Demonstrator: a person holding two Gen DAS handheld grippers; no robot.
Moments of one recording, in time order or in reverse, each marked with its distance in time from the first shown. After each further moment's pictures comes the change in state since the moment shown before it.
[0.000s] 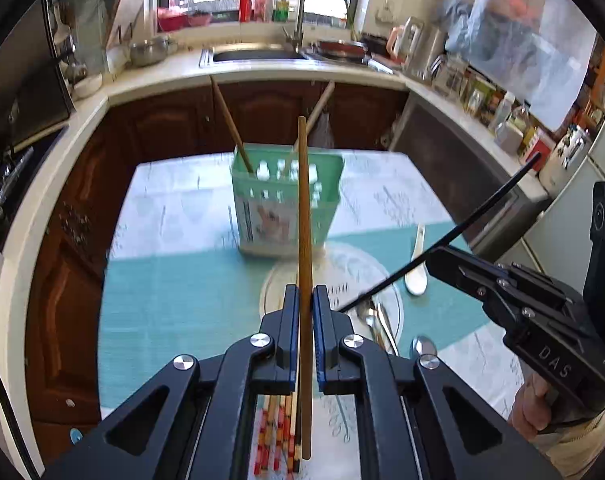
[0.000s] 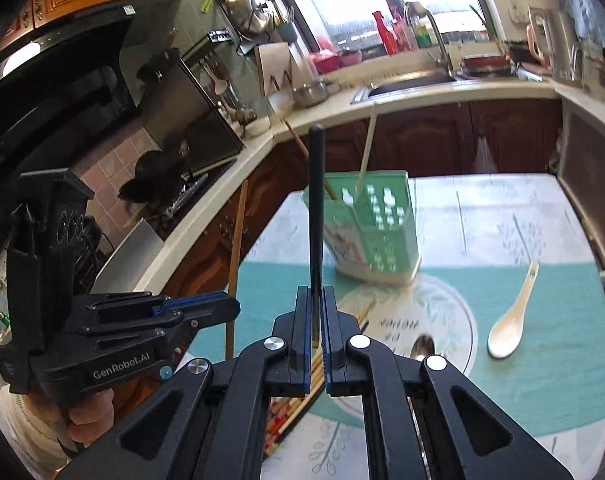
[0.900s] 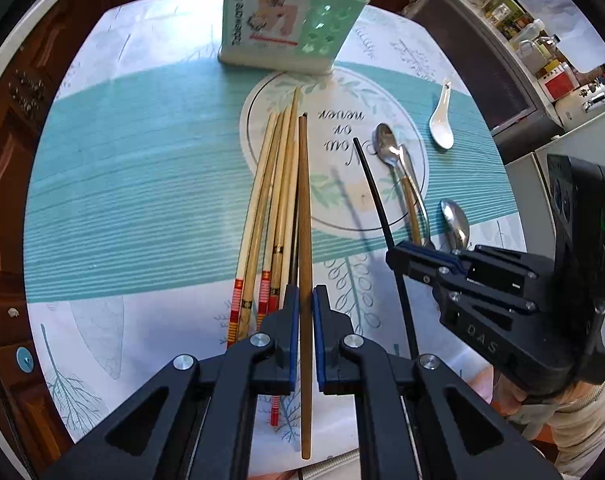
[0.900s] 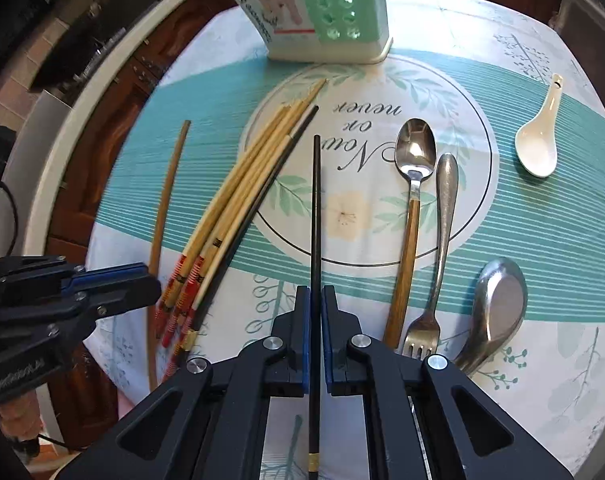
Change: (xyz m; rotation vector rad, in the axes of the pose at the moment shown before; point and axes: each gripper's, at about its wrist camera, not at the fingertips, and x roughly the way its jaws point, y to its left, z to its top) left arm 0.082 0.021 -0.108 -0.072 0.441 -0.102; right arm 0.145 -0.020 -0.149 0.103 0.556 -0.152
